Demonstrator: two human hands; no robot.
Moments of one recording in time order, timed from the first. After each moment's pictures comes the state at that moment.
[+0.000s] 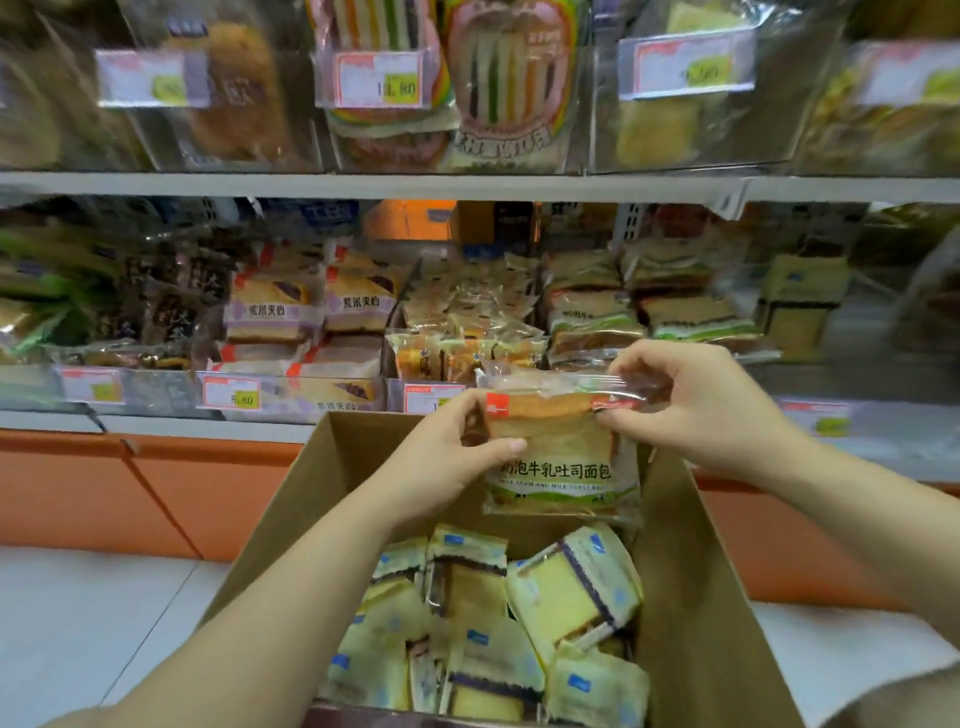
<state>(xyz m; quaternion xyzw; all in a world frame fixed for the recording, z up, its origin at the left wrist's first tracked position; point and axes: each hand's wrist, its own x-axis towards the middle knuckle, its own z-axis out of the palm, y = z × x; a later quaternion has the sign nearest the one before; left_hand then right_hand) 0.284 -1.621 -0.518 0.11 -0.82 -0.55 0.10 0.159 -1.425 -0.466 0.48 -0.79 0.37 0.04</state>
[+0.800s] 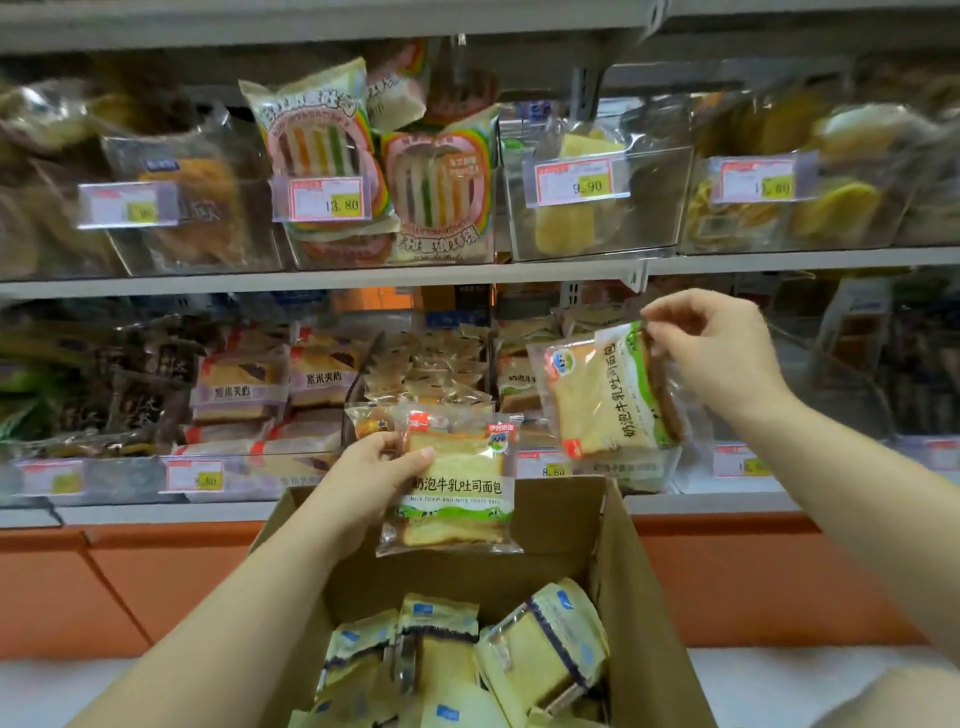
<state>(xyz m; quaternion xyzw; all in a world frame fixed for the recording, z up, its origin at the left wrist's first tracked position) 0.274 -1.625 -0.482 0.25 -0.72 -0.63 0.12 0.104 -1.387 -0.411 0.26 -0.79 0.53 0.18</state>
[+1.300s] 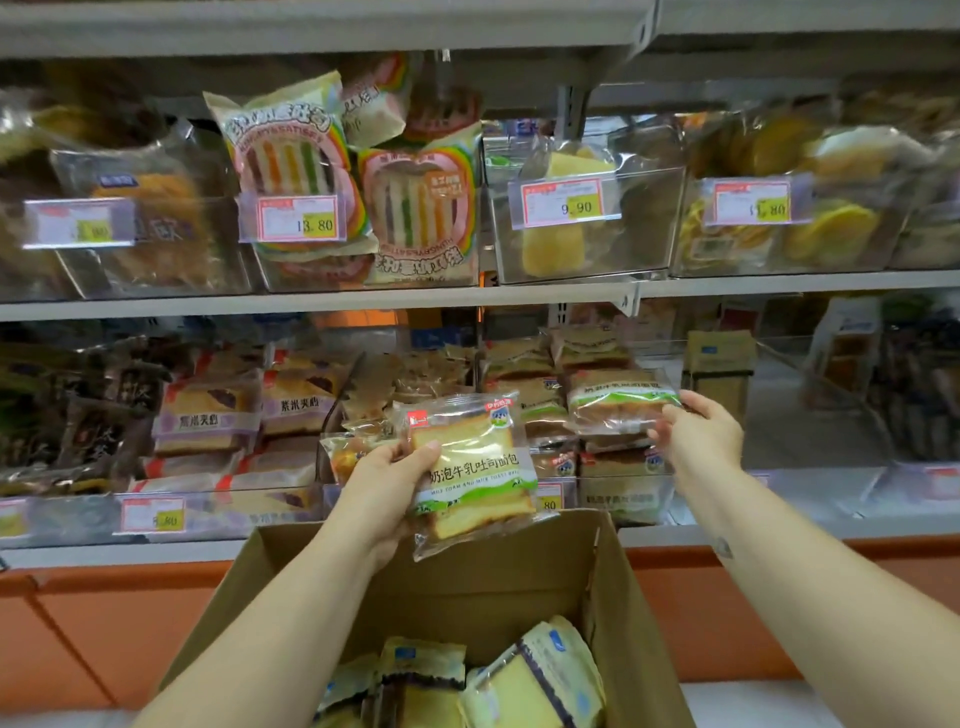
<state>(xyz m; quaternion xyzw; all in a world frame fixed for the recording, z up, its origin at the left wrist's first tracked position) 0.221 -1.618 -0.486 0.26 -0.60 -0.74 0.16 0.050 -1.406 -0.482 -0.10 -0.63 0.77 0.02</state>
